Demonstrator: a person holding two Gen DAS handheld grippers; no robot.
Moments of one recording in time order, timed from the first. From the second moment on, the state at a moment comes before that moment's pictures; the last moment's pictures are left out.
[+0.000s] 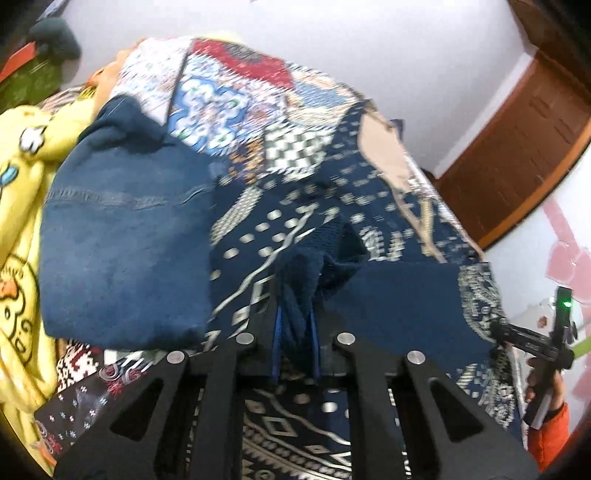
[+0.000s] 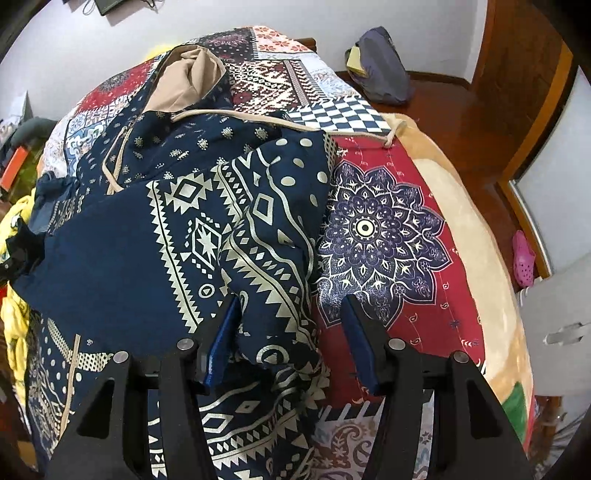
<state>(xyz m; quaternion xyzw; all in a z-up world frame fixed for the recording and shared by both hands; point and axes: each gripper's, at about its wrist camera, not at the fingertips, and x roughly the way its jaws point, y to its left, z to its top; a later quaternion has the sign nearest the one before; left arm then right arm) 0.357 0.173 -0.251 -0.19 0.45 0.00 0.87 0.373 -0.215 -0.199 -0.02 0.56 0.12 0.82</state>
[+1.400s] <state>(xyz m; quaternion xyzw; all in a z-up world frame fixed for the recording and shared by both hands) 0.452 0.075 -0.140 0.07 0.36 -0.02 0.93 0.457 -0.104 -0.092 -0.06 0.43 0.21 0.88</state>
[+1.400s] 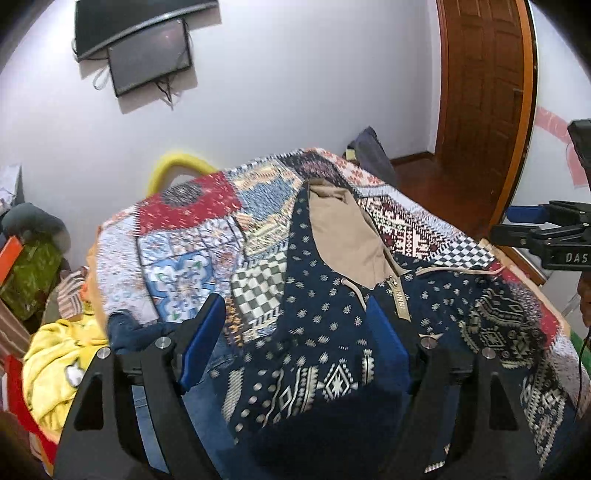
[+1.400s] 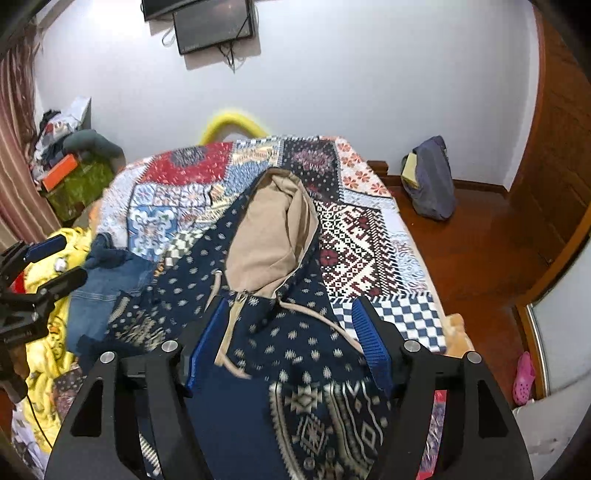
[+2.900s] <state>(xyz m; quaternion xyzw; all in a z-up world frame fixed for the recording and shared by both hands) 0.478 0.072 -0.177 -0.02 0.42 -0.07 0.90 0.456 -0.112 -0.097 0.00 0.48 0.26 0.84</state>
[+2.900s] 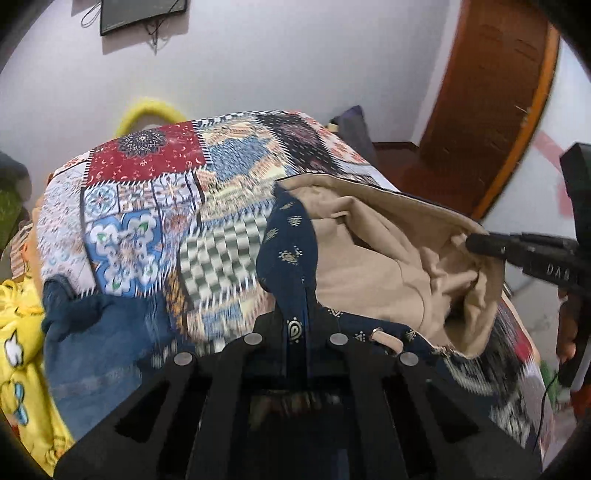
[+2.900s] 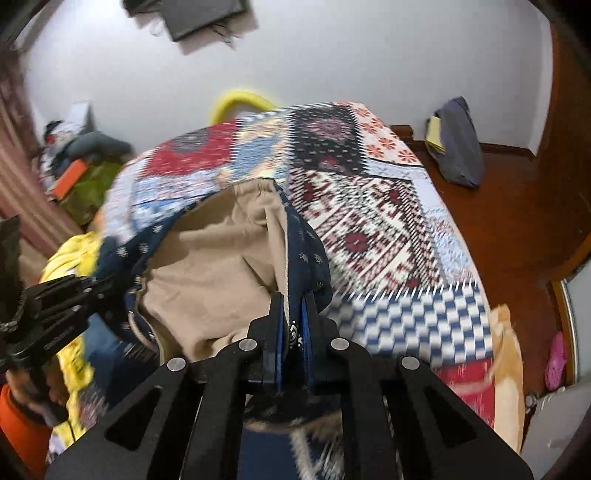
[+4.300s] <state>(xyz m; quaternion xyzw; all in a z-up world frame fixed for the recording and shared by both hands) 0.447 0.070 -0.231 -0.03 0.47 -0.07 0.88 0.414 -0.066 -0.169 -0.13 0.48 0.22 0.84</state>
